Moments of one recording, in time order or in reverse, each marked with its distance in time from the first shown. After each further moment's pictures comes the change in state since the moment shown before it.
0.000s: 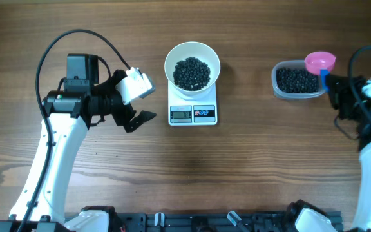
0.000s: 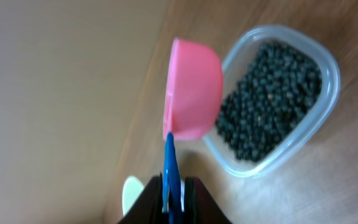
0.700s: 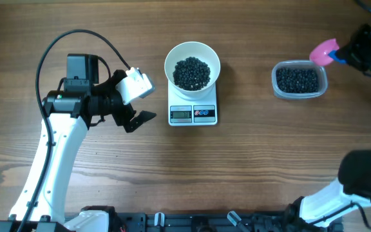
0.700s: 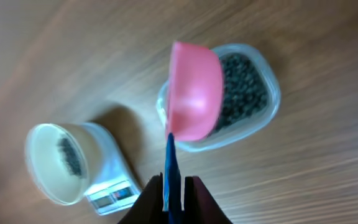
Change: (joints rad) left arm 0.000 0.000 0.000 0.000 0.000 0.000; right arm 0.151 0.636 1.087 -0.994 0.300 -0.602
